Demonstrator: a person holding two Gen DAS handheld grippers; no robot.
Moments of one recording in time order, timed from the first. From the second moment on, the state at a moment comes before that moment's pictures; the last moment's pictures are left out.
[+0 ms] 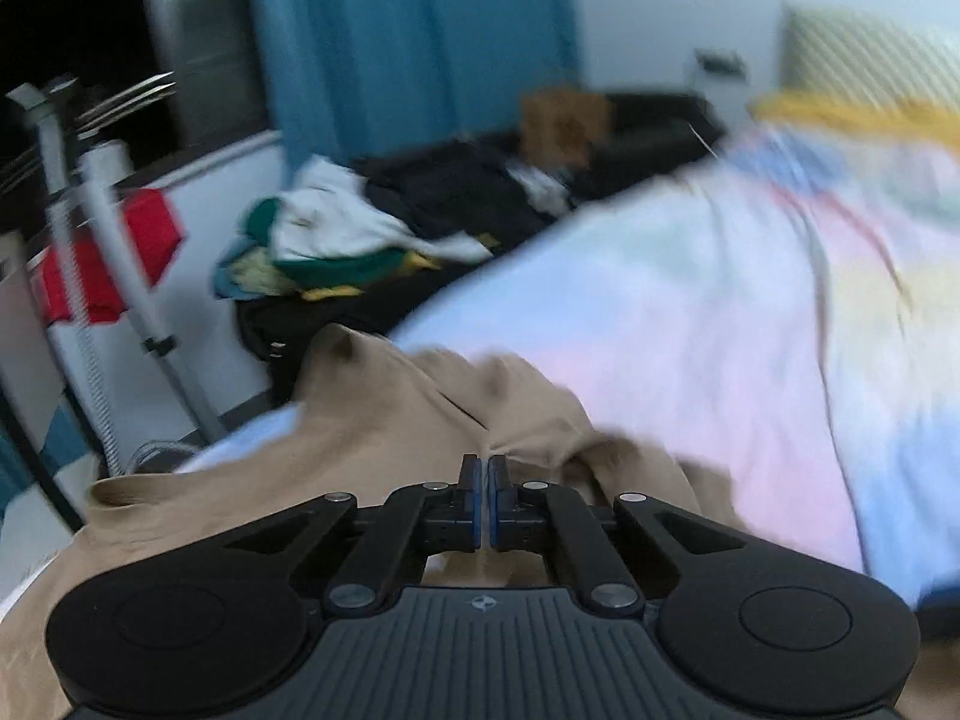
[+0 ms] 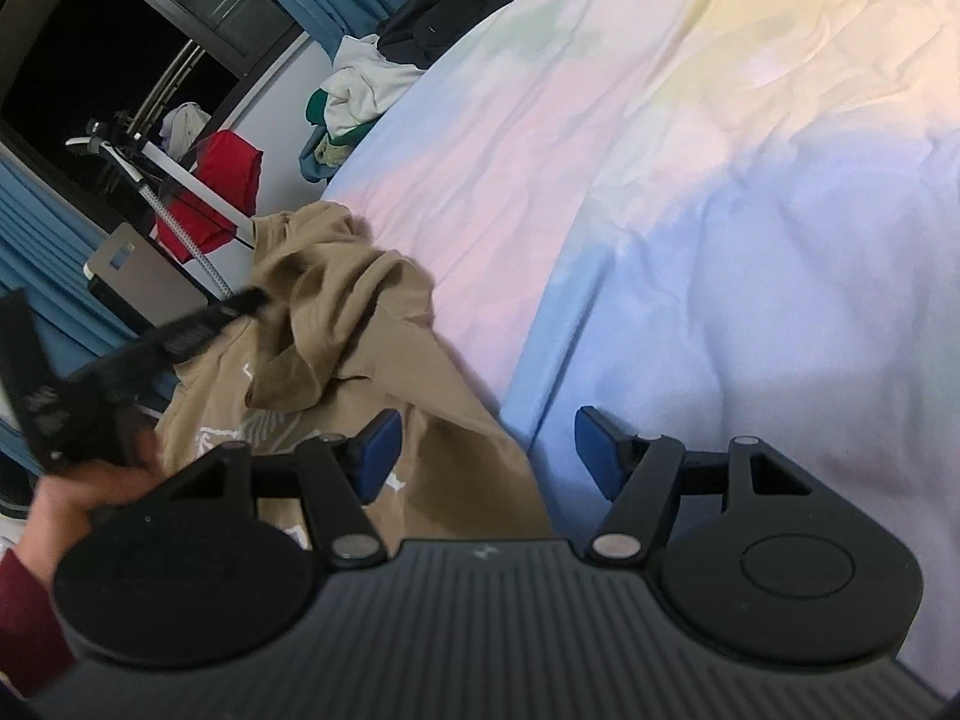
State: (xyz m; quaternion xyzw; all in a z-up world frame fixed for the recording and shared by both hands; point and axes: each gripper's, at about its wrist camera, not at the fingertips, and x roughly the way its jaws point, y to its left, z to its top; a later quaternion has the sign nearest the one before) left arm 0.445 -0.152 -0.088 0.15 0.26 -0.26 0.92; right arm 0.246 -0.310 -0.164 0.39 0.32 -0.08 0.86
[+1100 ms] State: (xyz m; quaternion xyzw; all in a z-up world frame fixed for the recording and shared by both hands) left arm 0.418 -0.025 -0.151 -0.34 0.41 -0.12 0.84; right arm 0.245 -0.313 -0.162 0.40 0.31 -0.08 0.86
